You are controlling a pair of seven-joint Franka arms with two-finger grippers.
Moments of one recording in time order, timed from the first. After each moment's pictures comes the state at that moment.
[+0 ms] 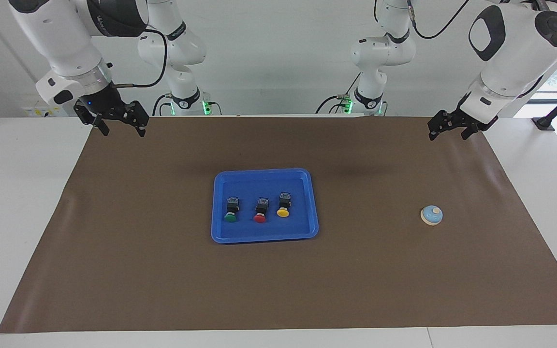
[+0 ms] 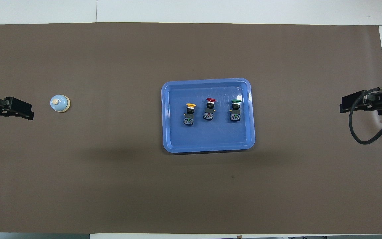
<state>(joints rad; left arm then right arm) -0.01 0.00 -0.02 -1.66 -0.01 1.53 0.03 -0.03 -0.05 0.01 -1.67 0.01 1.57 0.07</state>
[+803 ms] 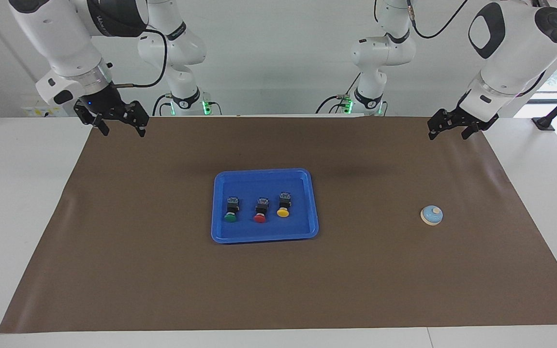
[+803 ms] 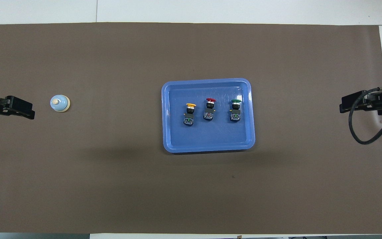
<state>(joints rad) -0.01 0.00 -0.02 -1.66 -0.01 1.53 0.03 -0.03 -0.05 0.01 -1.67 0.01 1.57 0.07</state>
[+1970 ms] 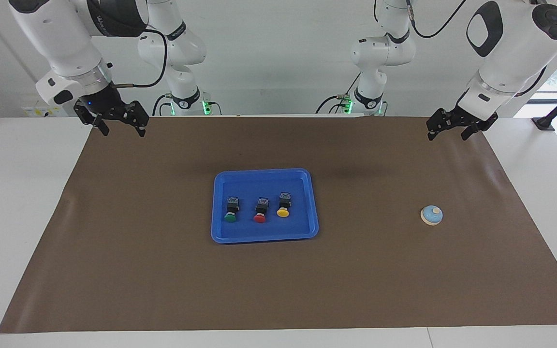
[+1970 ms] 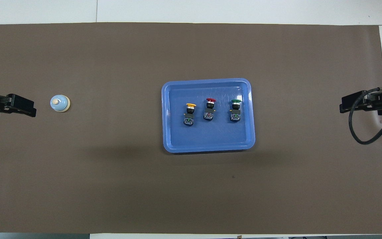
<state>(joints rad) -0.02 0.00 -0.02 -1.65 -0.01 1.55 0.03 -0.03 -0.05 0.01 -1.67 0.01 1.57 0.07</state>
